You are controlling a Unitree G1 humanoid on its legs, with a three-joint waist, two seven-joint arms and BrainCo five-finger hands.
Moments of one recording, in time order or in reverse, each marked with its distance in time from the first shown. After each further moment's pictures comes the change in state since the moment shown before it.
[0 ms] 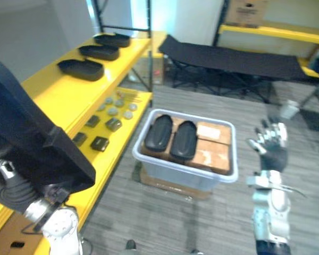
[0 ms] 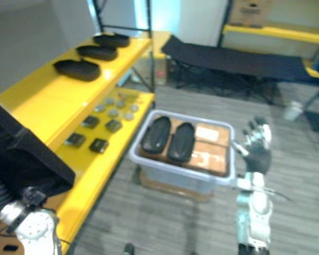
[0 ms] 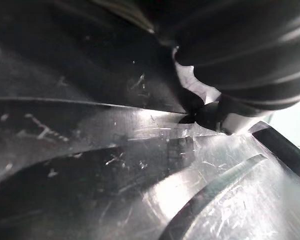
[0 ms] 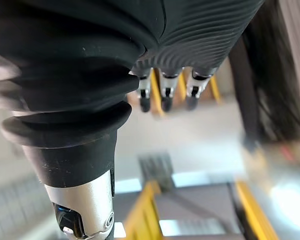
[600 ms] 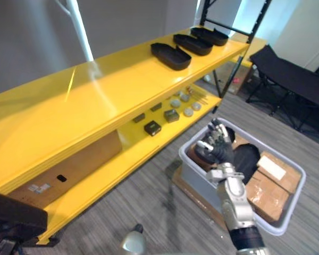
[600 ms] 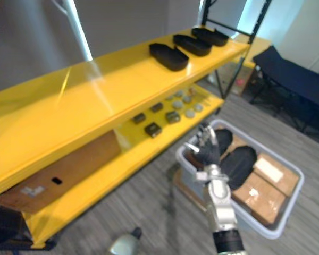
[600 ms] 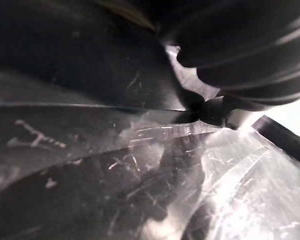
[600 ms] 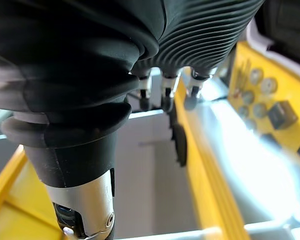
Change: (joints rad) left arm 0.154 -0.102 0.248 -0.068 -0.265 -0.113 -0.137; right arm -0.076 0.037 0.162 0.097 -0.118 0.089 -0.083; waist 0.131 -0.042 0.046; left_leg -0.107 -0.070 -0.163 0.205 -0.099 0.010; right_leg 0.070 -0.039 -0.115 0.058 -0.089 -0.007
